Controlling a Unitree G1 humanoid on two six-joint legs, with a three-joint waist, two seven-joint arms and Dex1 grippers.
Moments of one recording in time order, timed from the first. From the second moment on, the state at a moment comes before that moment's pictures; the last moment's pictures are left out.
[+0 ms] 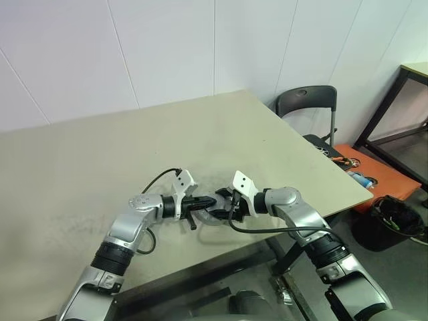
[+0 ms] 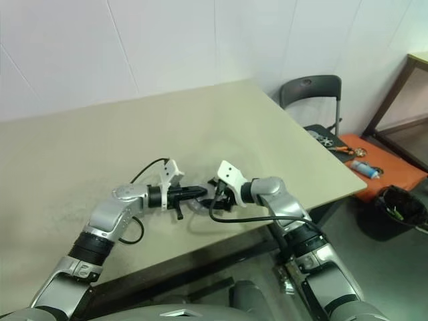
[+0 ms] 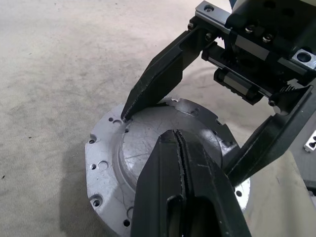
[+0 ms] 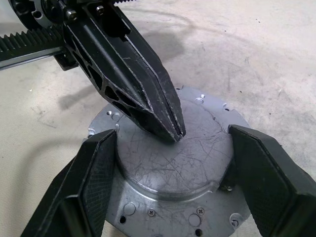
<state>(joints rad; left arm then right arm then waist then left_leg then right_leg) -0.37 0.37 -0.22 0.13 -0.27 0.44 -0.95 -0.47 -0.37 0.36 0.18 0.11 0.40 0.94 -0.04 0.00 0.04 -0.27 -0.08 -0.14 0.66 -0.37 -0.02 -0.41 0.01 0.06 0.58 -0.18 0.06</state>
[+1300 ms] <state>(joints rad) -0.38 0.37 -0.22 0.14 -0.32 0.44 -1.06 -0.46 -0.44 0.29 -0.03 0.24 0.71 1.00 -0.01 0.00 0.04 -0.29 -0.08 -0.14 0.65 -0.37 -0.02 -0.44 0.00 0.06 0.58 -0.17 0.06</state>
